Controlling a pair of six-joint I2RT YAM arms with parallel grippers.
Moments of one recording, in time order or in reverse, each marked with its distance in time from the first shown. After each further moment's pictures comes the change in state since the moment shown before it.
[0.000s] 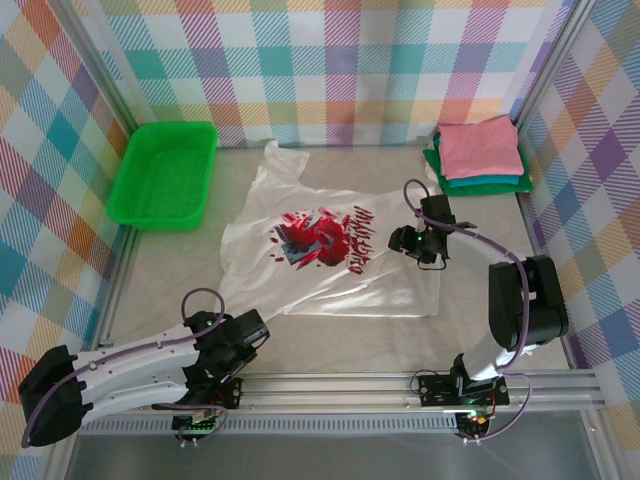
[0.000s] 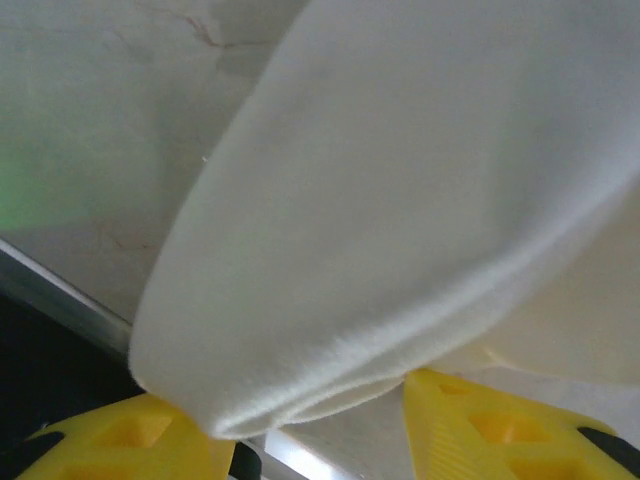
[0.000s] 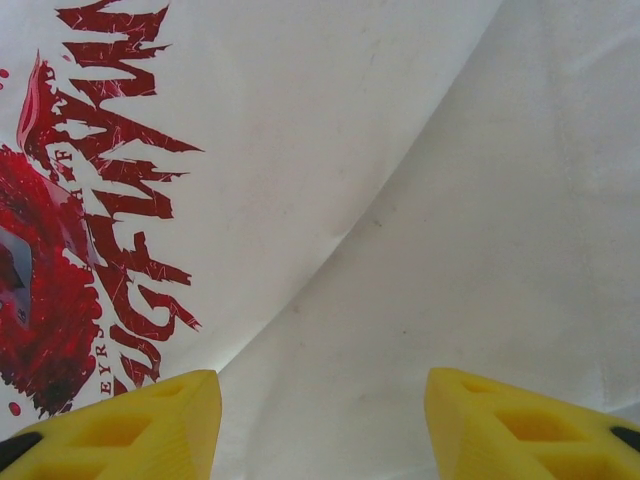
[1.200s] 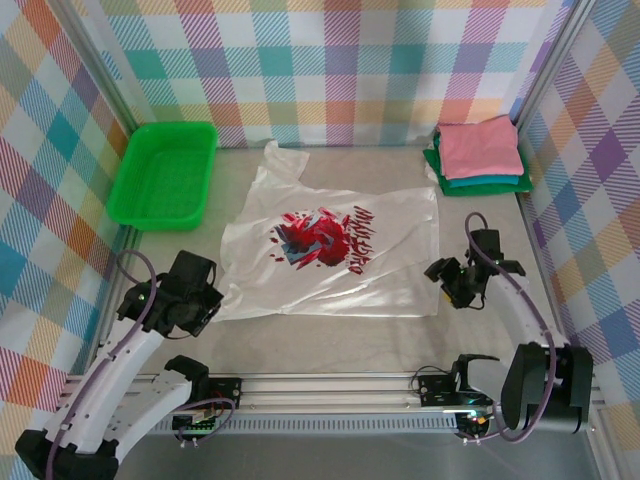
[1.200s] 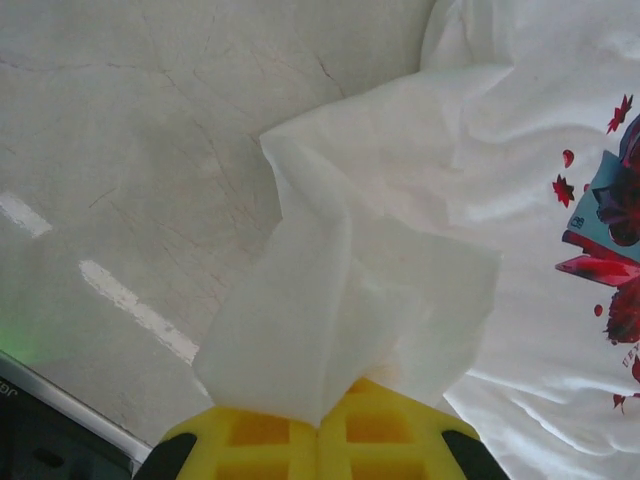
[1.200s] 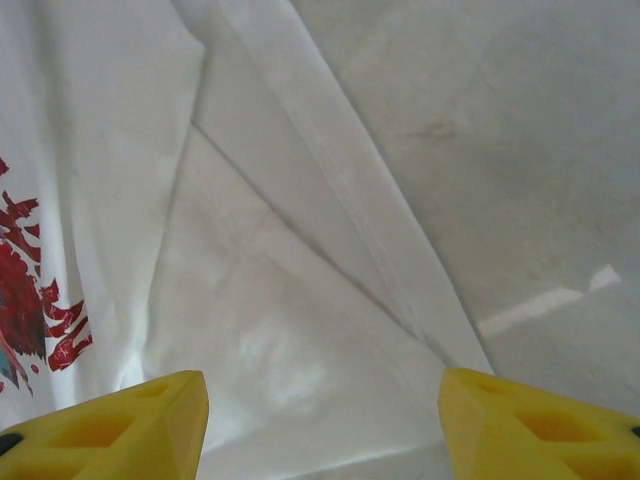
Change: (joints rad) left arm 0.637 -0.113 0.415 -0.200 -0.063 0.529; right arm -0.269 -0.479 -0.269 -0.363 -0.076 0.237
